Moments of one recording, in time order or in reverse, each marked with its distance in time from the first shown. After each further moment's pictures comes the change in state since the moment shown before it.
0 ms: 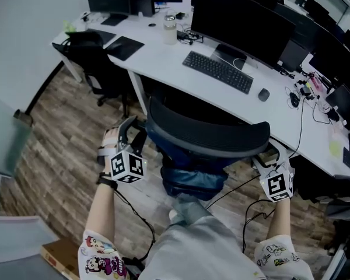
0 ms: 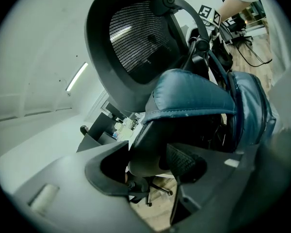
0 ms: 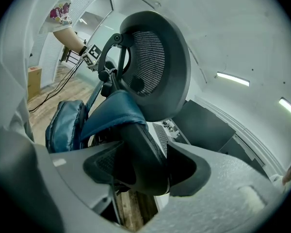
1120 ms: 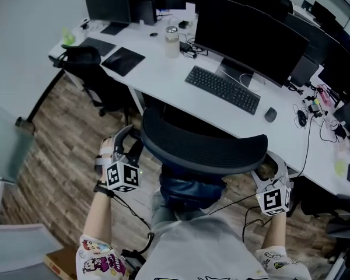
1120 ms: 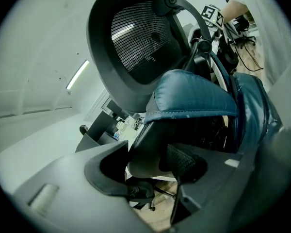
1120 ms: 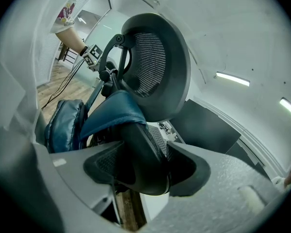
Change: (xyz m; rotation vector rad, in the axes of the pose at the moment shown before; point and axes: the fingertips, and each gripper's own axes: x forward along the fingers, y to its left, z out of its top) left arm 0.064 0.052 -0.013 -0.018 -0.008 0.005; right arm 0.065 -0.038 0.017 -0.004 -0.015 -0.013
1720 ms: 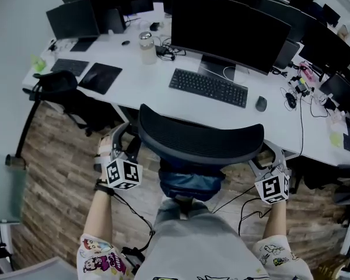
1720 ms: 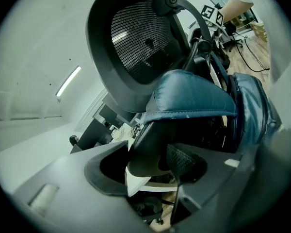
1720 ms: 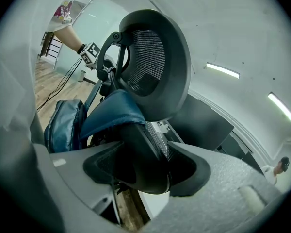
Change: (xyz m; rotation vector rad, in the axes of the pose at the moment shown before) left arm 0.080 0.042 -0.007 0.069 -0.119 -0.087; right arm 0.034 -0.009 0.010 0.079 0.141 -0.130
